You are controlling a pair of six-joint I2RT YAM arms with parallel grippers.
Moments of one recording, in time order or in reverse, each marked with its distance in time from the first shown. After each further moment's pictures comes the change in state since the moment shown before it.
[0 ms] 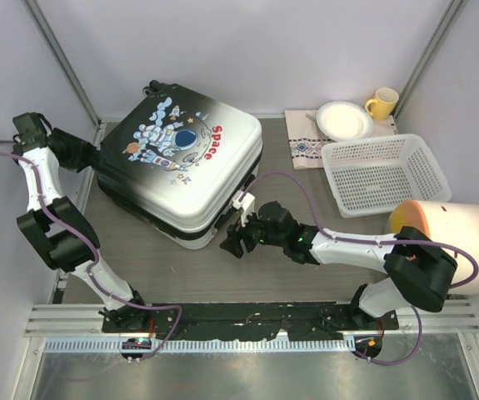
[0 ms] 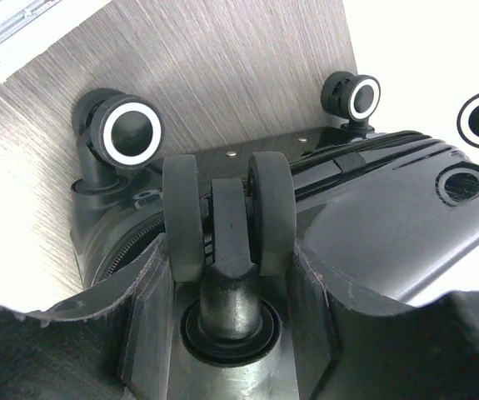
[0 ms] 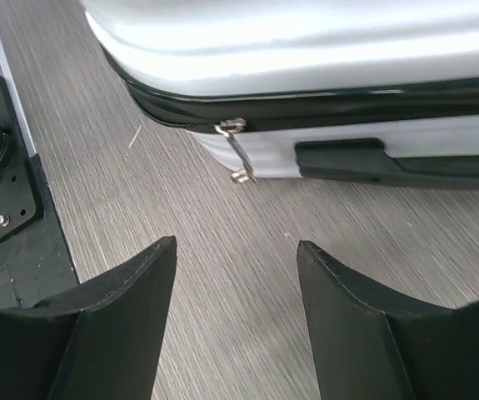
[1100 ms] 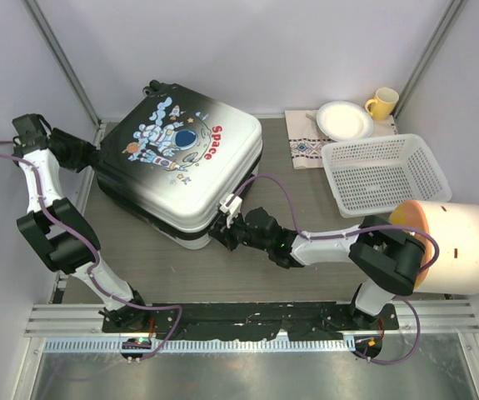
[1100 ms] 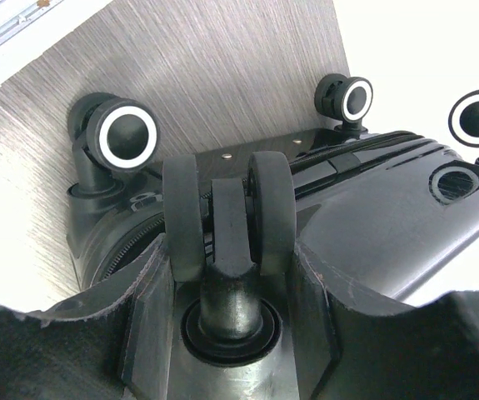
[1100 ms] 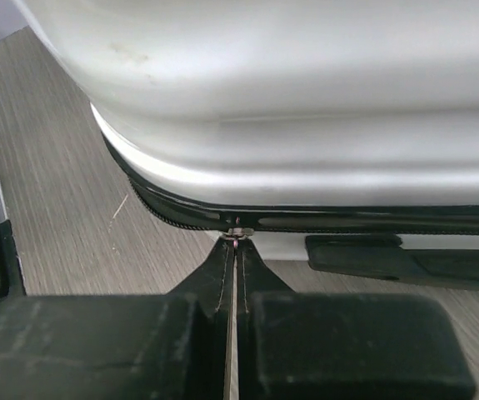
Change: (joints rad) left arm 0.005 -0.021 -0.034 0.043 0.010 -0.004; right arm 0.100 0.231 0.034 0.367 0.146 -0.016
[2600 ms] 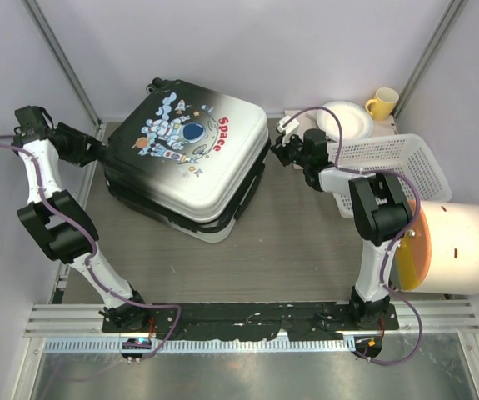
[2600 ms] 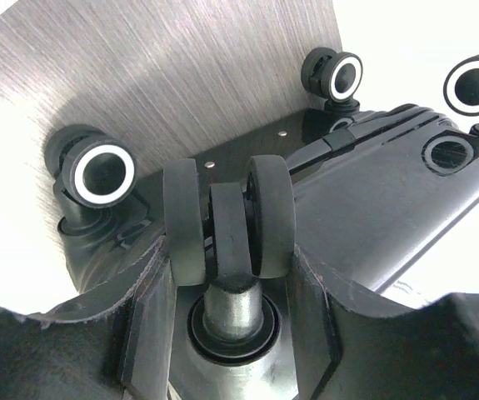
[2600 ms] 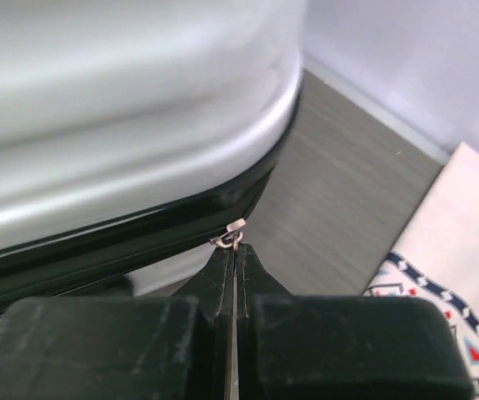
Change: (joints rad) left arm -0.006 0.101 0.151 -0.122 0.056 0.004; right arm -0.731 0.283 0.412 -0.167 -0.306 -0.404
